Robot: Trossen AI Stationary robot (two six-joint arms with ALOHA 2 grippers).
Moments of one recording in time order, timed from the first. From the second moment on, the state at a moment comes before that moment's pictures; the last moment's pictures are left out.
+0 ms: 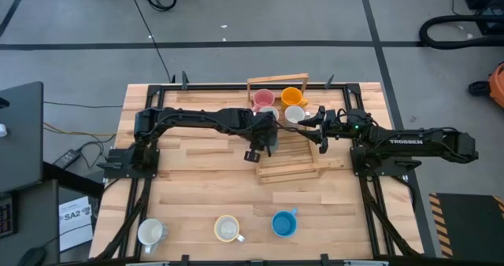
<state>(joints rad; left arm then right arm) 0.10 2.01 1.69 -0.69 -0.06 0.43 -0.40 0.77 0.13 0.65 -0.29 0.23</state>
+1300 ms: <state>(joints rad) 0.05 1.61 1.69 -0.98 -0.06 0.24 -0.17 0.82 0.67 0.10 -0.29 0.08</state>
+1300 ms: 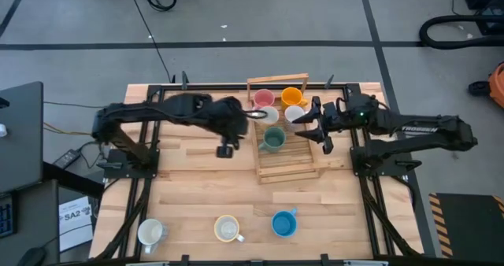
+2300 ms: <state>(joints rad) -0.09 1.21 1.07 -0.57 -0.06 -0.18 0.56 1.21 0.92 0.03 -0.17 0.14</state>
